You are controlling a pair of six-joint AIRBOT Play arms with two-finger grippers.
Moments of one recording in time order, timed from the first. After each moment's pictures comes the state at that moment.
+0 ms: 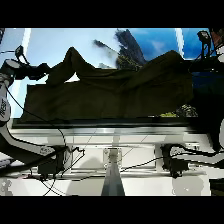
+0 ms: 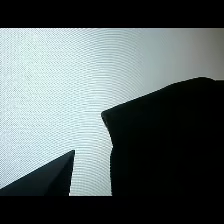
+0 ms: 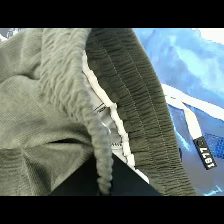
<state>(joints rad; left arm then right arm) 0.33 -1.72 1.30 1.02 -0.76 -1.24 -0.32 -1.38 1.24 -1.05 1.05 0.90</state>
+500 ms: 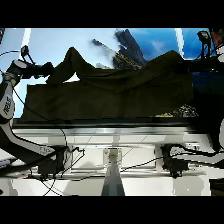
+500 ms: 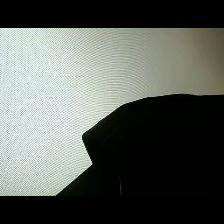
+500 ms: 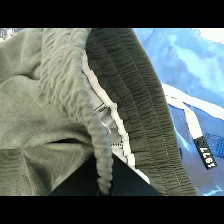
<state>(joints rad) 0.27 -1.76 1.30 0.99 -0.66 -1.24 -0.32 -1.38 1.24 -1.05 1.05 0.90</state>
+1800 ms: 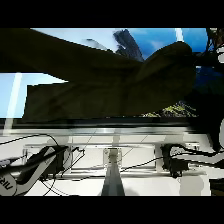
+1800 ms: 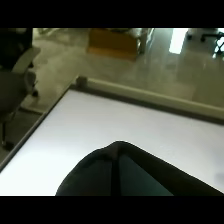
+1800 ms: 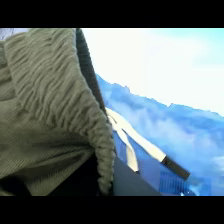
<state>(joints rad) 0.49 -0.95 1.40 1.25 -0.69 -1.30 -0.32 -1.38 1.24 -1.11 0.77 0.91</state>
